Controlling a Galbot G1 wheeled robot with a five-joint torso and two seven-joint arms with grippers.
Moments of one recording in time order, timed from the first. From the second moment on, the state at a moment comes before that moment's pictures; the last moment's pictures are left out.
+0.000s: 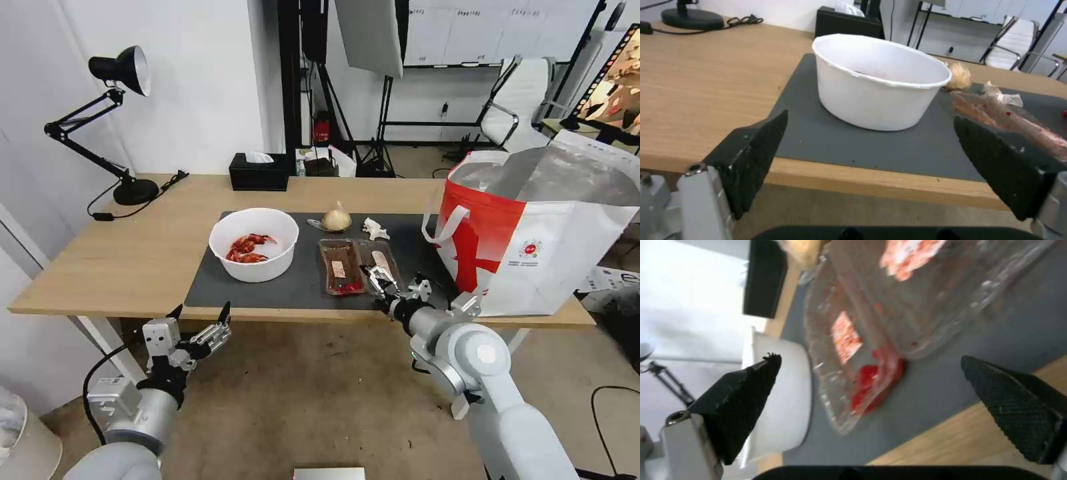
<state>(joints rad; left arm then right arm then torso) 1.70 -1.31 -0.63 -2.39 -0.45 0.29 -0.10 -1.09 1.28 0.33 2.05 1.67 -0.30 0.80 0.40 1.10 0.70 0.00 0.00</state>
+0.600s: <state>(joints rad) 1.72 -1.32 -0.64 -2.39 -0.45 0.29 -0.10 -1.05 1.30 0.32 1.98 1.68 -0.29 0.76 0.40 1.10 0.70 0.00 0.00</state>
